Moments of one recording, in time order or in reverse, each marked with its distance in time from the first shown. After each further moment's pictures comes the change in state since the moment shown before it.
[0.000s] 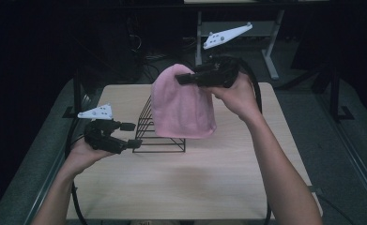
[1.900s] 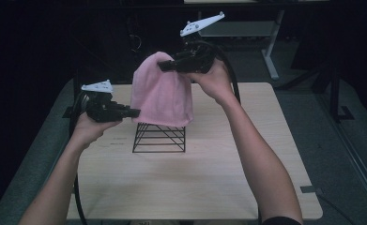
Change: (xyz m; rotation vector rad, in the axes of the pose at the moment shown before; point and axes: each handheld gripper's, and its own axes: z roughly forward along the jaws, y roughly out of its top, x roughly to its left) left arm 0.056 0.031 0.005 0.006 0.094 -0.048; right arm -0.033 0.023 0.053 -0.017 -0.003 -0.007
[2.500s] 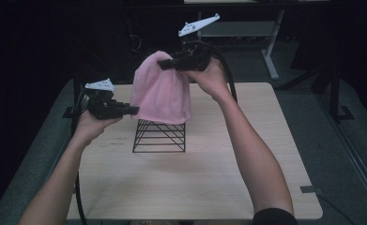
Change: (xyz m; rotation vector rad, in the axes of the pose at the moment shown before) left arm 0.016 -0.004 0.007 0.017 0.047 -0.012; right arm -0.023 -0.007 0.017 -0.002 -0.003 -0.004
